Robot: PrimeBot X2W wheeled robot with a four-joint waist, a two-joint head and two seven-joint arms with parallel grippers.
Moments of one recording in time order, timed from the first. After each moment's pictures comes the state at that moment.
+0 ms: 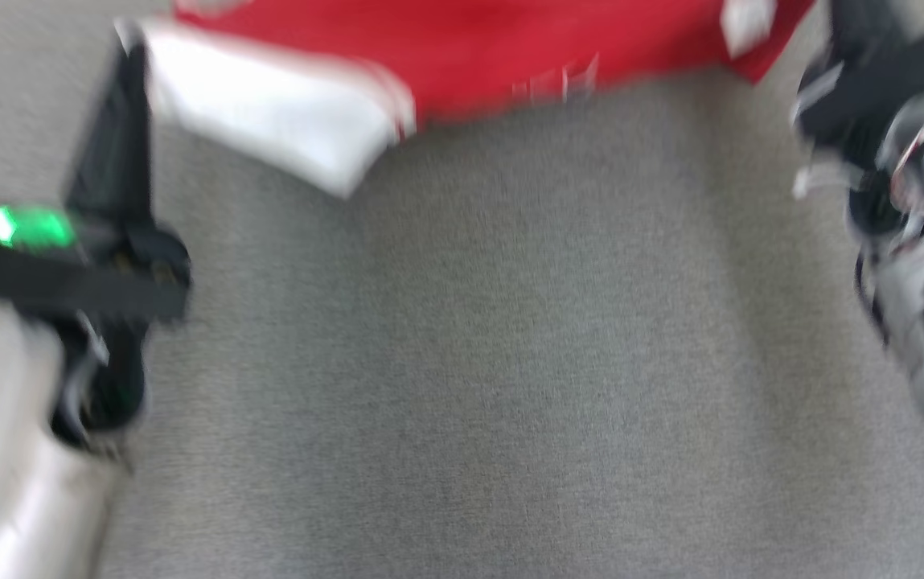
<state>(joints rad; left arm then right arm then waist) -0.71 0.37 -0.28 0.17 -0.90 -0.13 -0.26 -1.09 -0.35 0.38 0.73 0.80 0.13 -0.15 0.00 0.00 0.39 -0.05</state>
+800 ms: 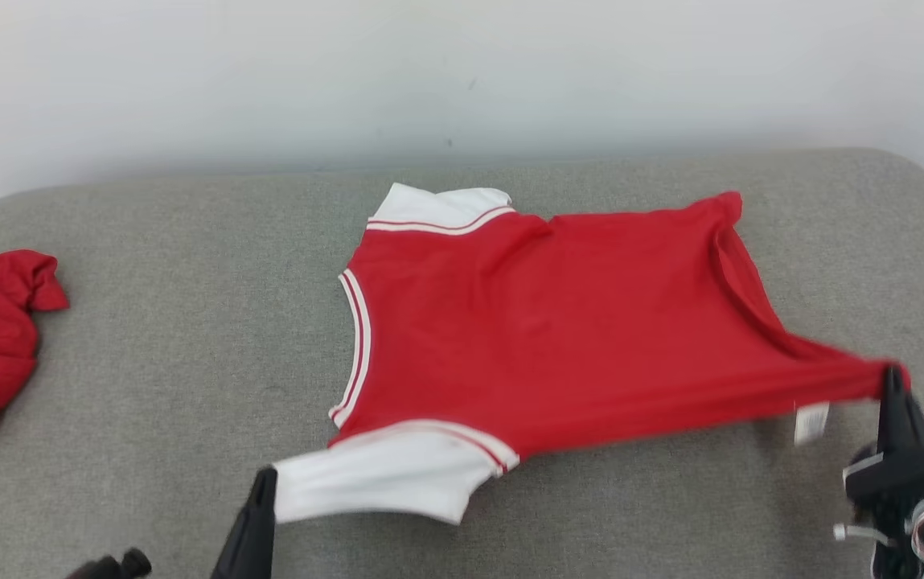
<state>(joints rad) 0.03 0.26 -0.31 -0.02 -0.98 -0.01 -0.26 -0.34 -0.24 -0.12 0.61 0.69 0.13 -0.18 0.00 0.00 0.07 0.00</state>
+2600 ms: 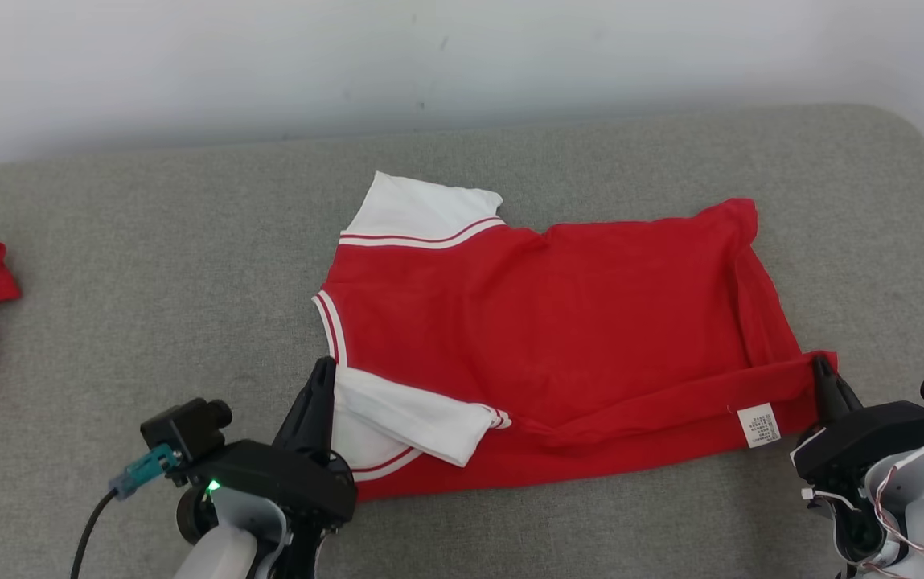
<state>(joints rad) -0.33 0.15 -0.40 0.32 -0.92 0.04 -0.19 -0.32 -0.05 -0.28 0.41 0.44 0.13 0.19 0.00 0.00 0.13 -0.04</state>
